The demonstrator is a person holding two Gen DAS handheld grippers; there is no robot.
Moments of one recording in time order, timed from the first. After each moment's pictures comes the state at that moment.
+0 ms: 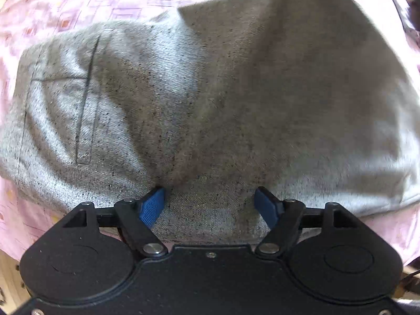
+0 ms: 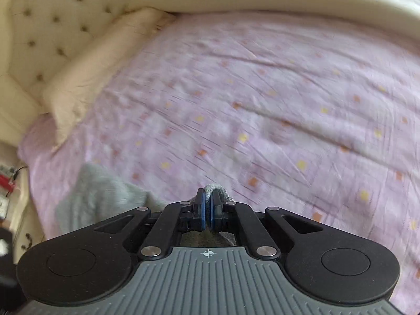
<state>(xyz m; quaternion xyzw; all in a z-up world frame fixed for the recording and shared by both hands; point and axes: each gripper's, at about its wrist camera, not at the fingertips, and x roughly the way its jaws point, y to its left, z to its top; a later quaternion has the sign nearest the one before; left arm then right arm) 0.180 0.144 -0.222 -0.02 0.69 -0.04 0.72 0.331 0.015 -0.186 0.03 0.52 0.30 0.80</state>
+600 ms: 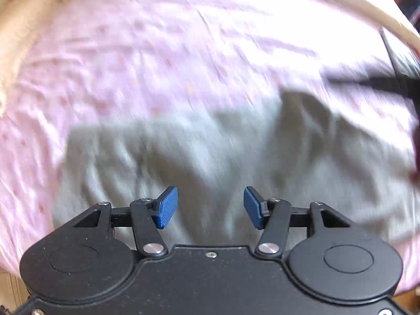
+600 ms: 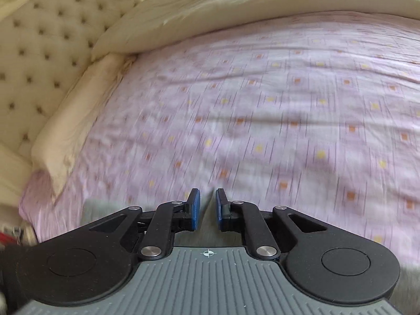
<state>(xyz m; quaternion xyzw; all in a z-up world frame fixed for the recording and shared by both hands) 0.210 0.180 -0.157 -0.02 0.59 -0.02 0.80 0.289 -0.033 -0.165 0.12 0.50 0.24 0.82</state>
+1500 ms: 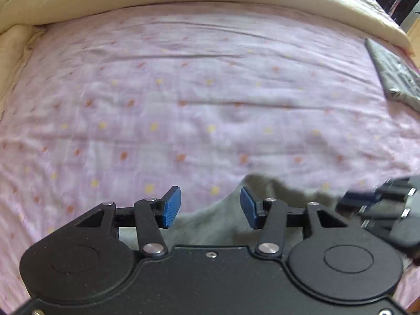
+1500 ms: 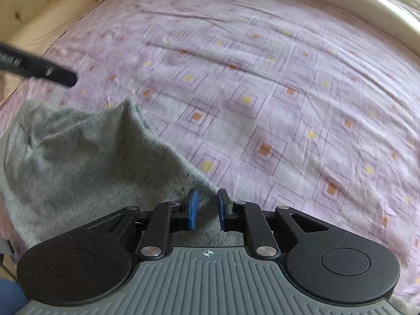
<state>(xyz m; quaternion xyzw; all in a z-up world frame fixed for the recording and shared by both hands) 0.323 0.127 -0.145 0.02 0.57 -0.09 0.81 0.276 -0.073 -0.191 -0.08 0.55 0.23 0.80</state>
